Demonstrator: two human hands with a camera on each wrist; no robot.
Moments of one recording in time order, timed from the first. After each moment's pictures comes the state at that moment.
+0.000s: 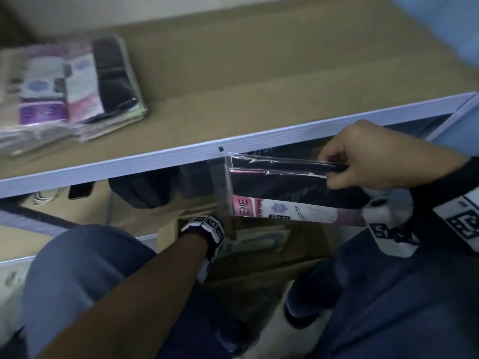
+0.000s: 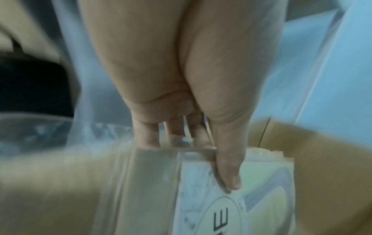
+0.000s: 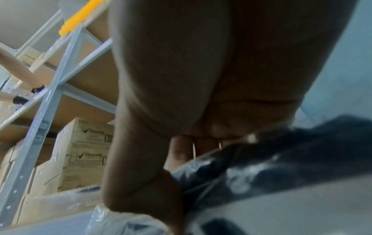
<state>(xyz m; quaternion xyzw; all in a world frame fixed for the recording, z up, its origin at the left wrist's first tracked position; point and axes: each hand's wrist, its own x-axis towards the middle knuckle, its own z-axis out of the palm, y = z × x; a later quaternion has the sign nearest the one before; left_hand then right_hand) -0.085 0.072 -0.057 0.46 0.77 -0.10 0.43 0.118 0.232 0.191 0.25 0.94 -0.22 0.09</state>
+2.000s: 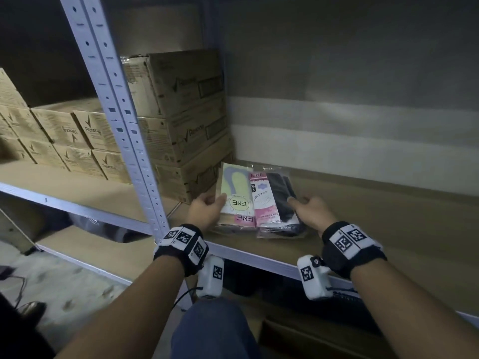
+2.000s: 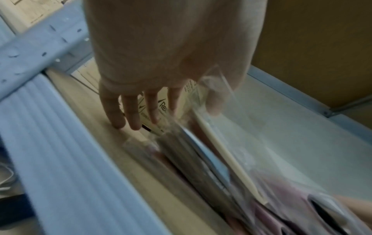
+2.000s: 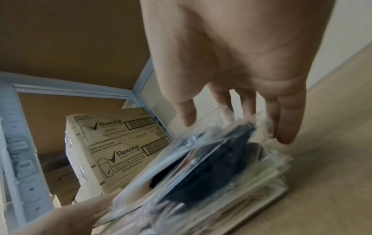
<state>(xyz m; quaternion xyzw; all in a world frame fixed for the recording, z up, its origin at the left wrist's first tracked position) -0.271 -0.090 0.222 0.05 0.84 0.53 0.06 -0.168 0.123 0.243 0.30 0.83 -0.47 -0.07</state>
